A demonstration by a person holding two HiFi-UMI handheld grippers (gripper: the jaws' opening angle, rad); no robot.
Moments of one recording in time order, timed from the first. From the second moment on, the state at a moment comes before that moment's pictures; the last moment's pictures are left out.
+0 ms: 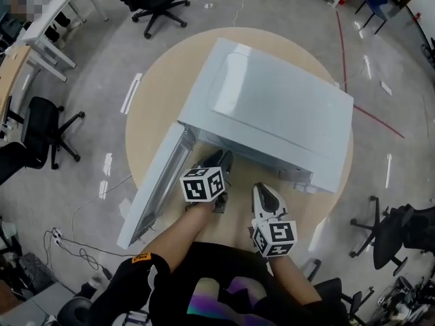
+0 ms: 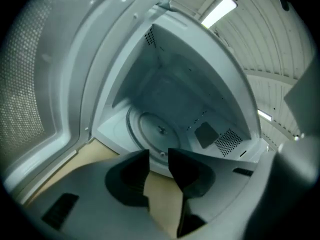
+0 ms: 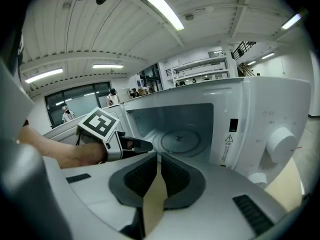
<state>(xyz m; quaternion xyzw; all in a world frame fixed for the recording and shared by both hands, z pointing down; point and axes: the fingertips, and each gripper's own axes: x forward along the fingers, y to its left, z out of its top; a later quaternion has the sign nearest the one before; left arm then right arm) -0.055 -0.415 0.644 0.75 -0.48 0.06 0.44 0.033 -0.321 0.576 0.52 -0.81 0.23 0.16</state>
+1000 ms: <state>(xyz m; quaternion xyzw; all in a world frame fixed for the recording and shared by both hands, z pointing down) -0.061 -0.453 0.680 0.68 -0.48 -0.02 0.56 0.017 -0.380 0.647 0.48 -0.77 0.41 0.07</state>
